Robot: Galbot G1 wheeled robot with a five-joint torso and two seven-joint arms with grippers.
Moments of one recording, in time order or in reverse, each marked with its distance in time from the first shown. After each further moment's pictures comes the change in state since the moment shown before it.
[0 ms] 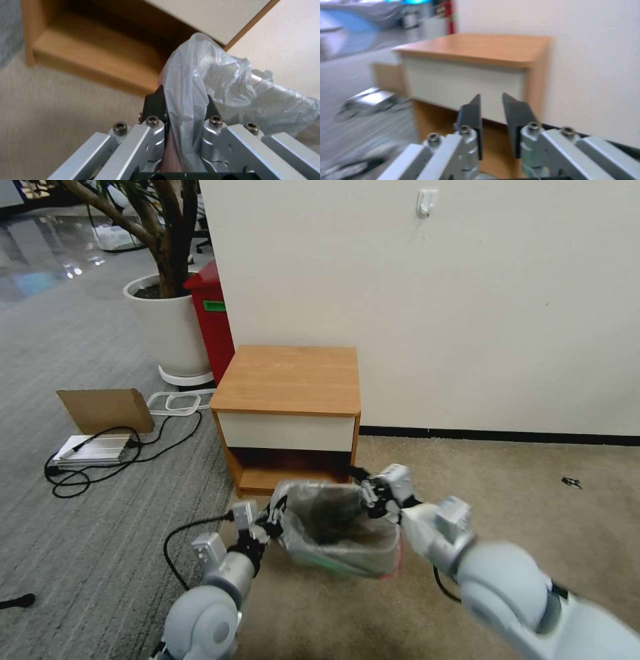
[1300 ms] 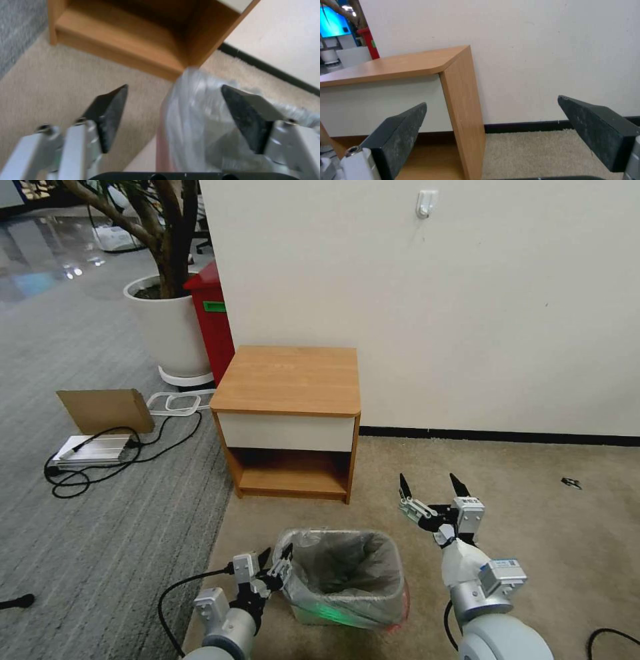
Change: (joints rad) left arm 0.152 0.025 0.018 -0.013 0.105 -0.100 0.016; right arm -0.199 0.375 0.178 -0.032 -0.186 0.130 0.012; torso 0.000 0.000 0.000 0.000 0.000
